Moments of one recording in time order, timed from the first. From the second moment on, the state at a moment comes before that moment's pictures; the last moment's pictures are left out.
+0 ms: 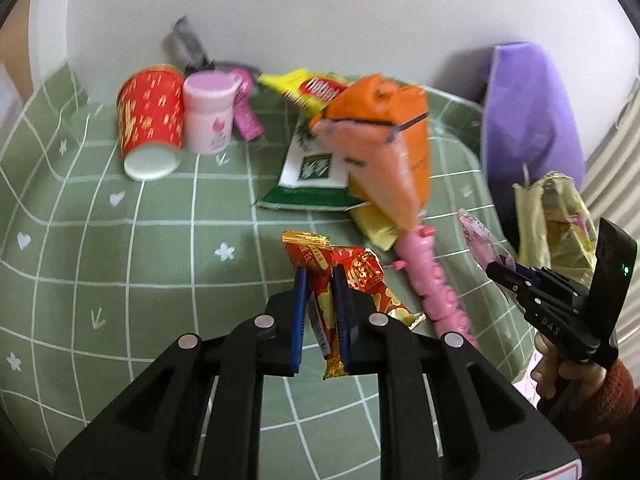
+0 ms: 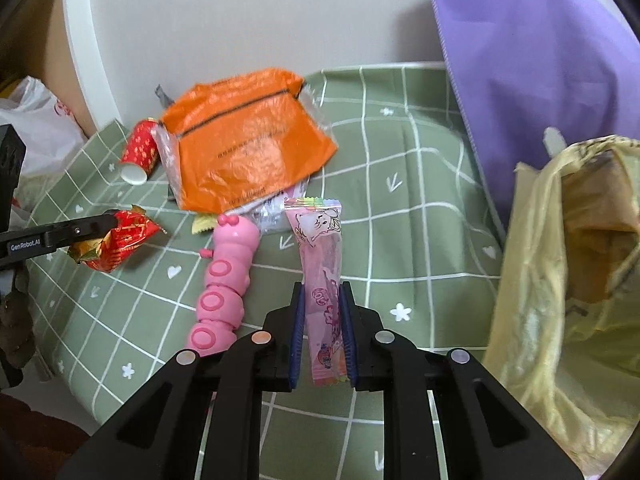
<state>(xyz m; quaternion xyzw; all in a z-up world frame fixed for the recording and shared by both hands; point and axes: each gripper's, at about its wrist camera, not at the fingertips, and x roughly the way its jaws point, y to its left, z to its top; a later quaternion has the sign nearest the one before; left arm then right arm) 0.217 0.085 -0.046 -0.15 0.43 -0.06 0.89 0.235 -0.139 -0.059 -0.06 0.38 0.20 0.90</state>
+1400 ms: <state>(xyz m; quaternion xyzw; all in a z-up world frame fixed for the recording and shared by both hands) 0.317 -0.216 0.097 0.01 0.30 -0.41 0.86 0.155 -0.389 0.082 0.05 0.24 -0.06 0.97</state>
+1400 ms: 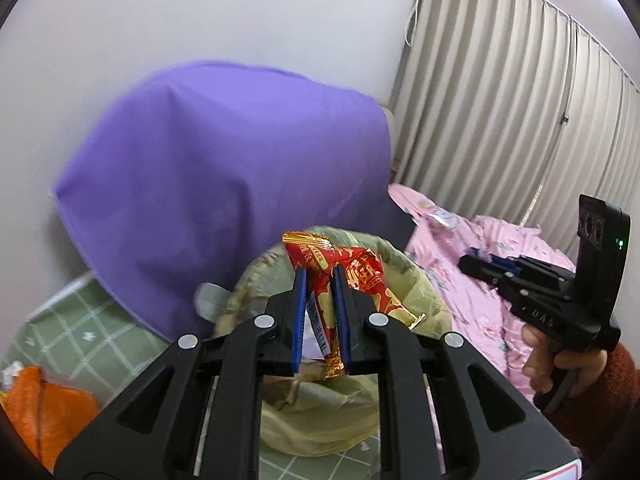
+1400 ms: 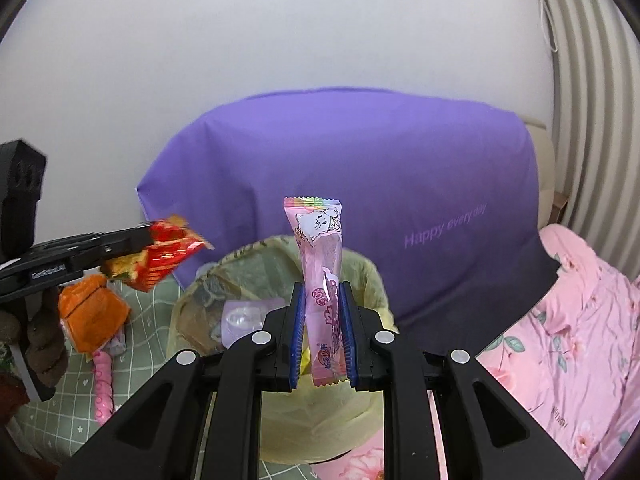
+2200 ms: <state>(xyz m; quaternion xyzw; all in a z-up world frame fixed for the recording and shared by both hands) 0.371 -0.255 0.005 0.07 0.41 -0.40 0.82 0.239 -0.400 0.018 0.05 0.36 -0.01 0.93</state>
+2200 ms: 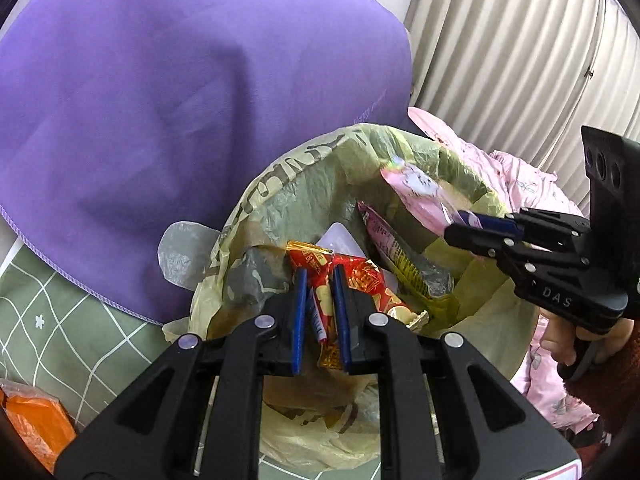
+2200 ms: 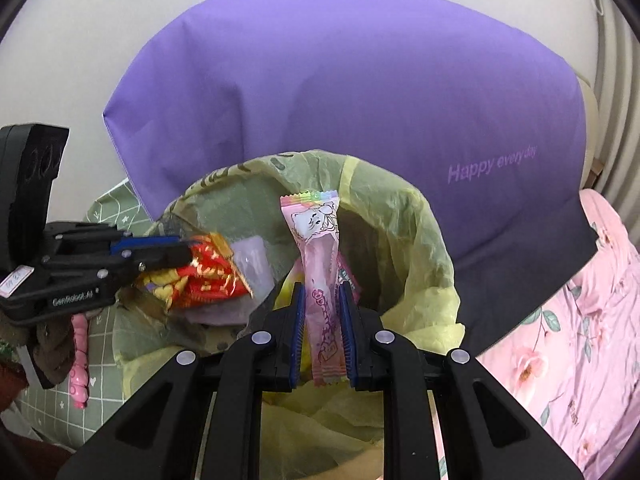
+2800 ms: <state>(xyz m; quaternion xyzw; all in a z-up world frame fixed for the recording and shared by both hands) 0.342 -0.172 0.050 -0.01 0.36 -0.37 0.86 0.210 -0.382 0.036 0.04 0.31 -0.05 0.95</state>
